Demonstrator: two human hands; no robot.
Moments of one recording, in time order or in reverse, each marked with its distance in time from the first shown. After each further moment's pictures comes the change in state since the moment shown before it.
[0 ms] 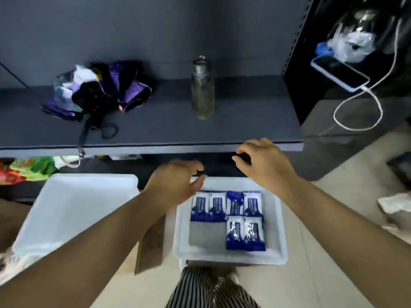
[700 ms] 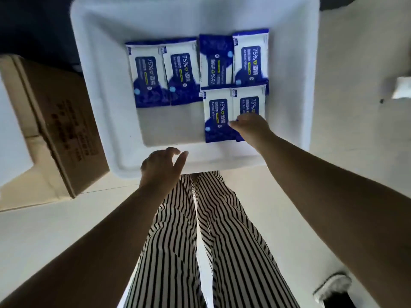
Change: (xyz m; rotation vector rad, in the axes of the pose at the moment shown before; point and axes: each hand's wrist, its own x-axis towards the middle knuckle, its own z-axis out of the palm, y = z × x) left_hand -0.066 -0.050 0.411 -0.209 -0.642 -0.439; right_hand -0.179 0.154 0.357 0.290 -0.831 1.089
